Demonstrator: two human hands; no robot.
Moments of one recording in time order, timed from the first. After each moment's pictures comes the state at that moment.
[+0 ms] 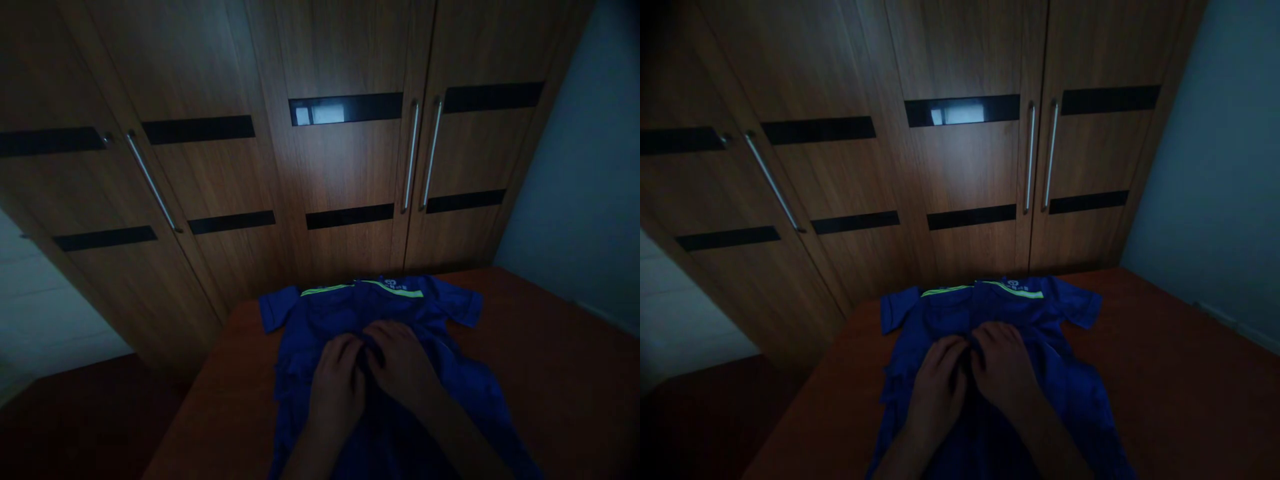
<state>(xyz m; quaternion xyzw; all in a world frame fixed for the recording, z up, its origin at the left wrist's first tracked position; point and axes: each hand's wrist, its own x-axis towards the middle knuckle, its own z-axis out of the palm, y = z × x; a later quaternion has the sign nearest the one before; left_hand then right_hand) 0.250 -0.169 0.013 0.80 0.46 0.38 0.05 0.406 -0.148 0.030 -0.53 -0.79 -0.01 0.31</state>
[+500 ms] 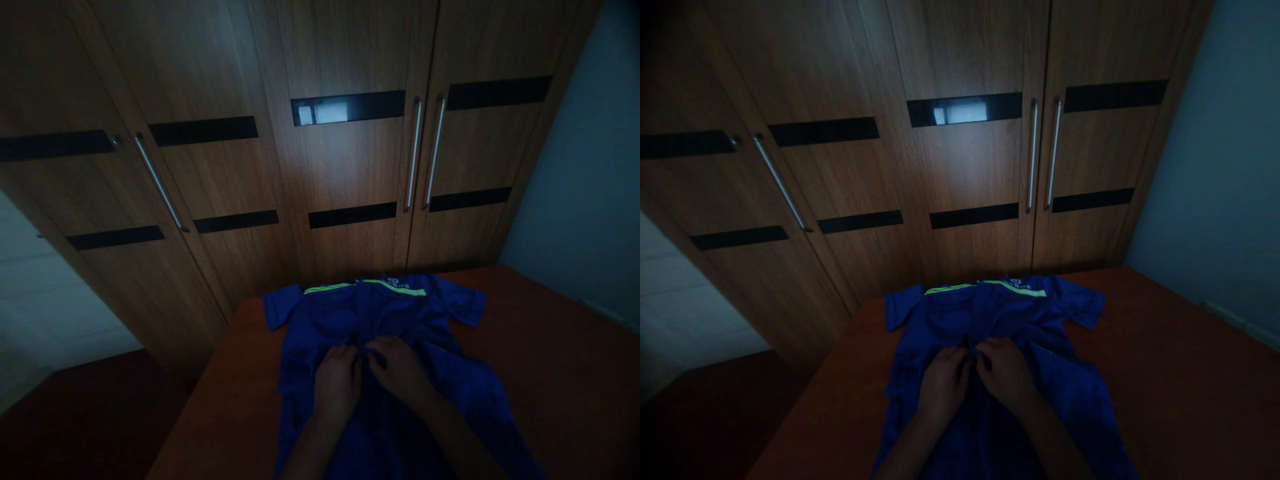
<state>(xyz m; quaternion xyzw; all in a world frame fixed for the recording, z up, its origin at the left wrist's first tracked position) 0.253 -0.154 -0.010 0.79 0.56 0.23 0.07 0.407 -0.137 -0.014 -0.52 -0.79 0.11 0.29</state>
